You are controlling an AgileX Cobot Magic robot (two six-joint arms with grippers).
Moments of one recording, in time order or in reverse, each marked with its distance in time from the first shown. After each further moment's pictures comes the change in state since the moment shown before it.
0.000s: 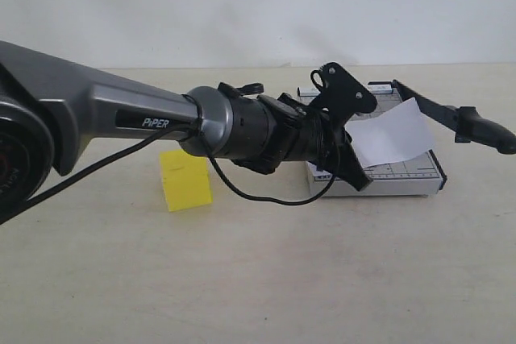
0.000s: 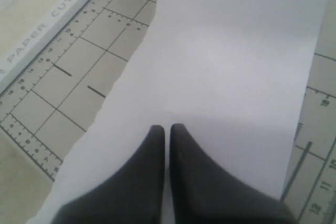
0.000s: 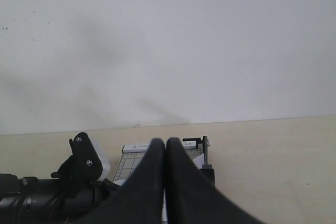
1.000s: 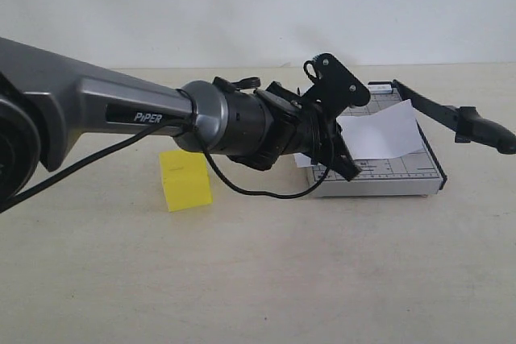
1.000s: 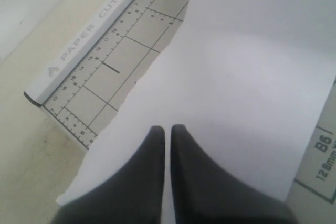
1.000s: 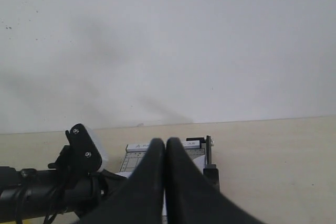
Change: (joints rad) left arm 0.000 -0.023 0.014 0.019 -0.092 0.015; right arm 0.016 0.000 0.000 0.000 0.000 0.000
